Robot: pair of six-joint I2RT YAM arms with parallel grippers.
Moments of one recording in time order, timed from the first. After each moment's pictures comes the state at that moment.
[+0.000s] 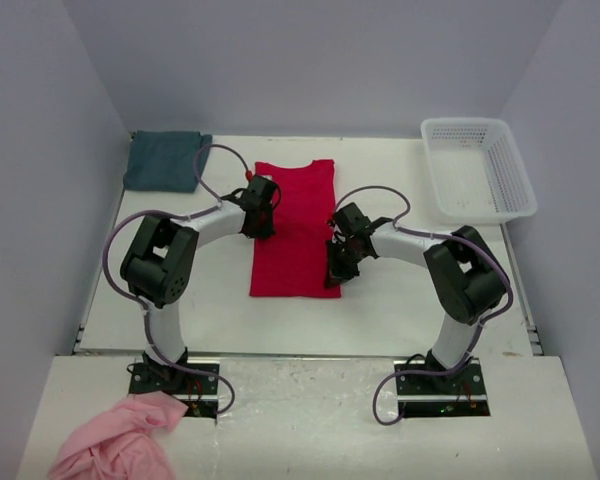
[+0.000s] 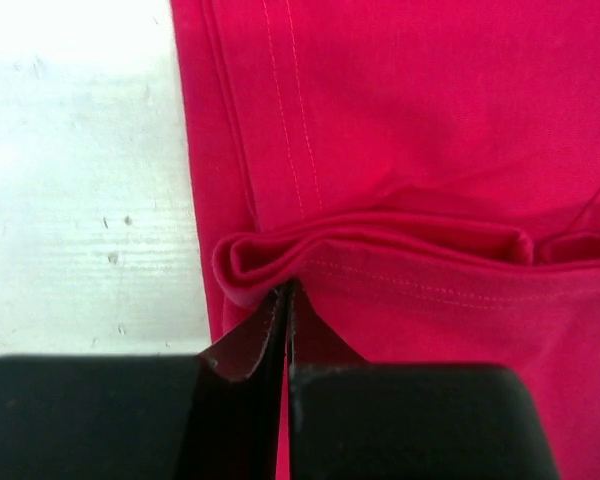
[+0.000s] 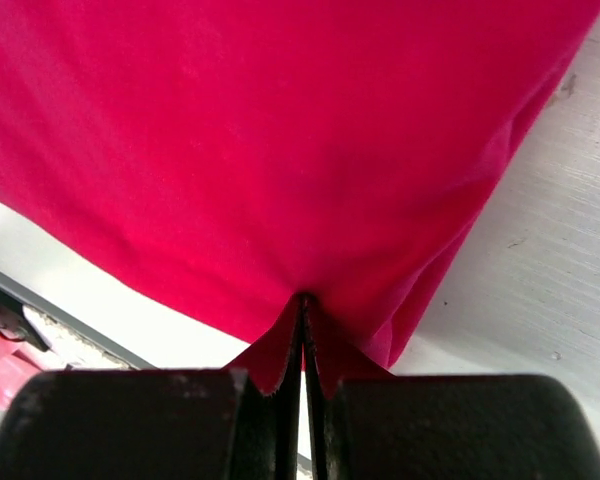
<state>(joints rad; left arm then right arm) -0.48 1.91 1.23 -0.37 -0.16 -0.47 0.59 1.80 1.03 -0.46 -0.35 0.54</state>
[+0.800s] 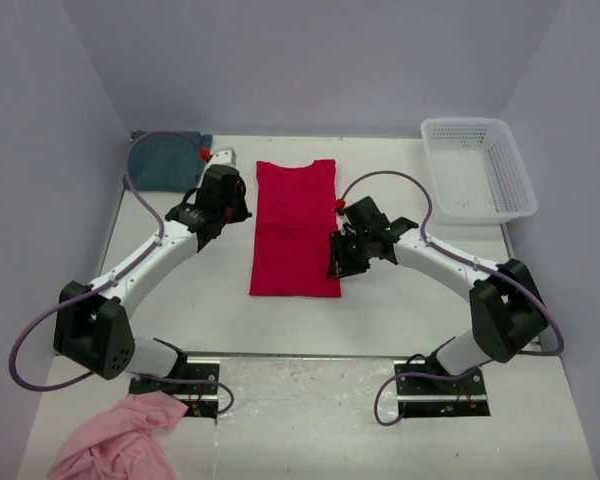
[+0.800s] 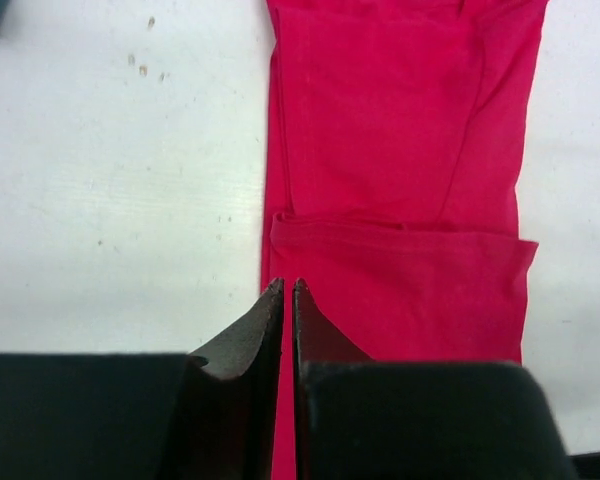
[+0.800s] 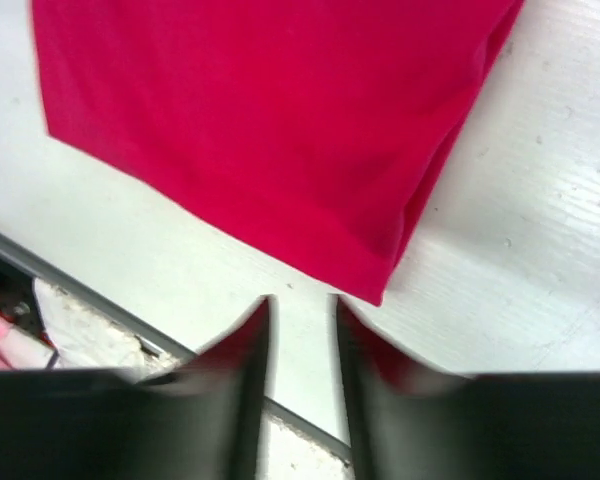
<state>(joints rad) -0.44 1.44 1.13 -0.36 -0.25 -0.48 0.60 1.54 1.01 -0.55 -0.25 0.49</state>
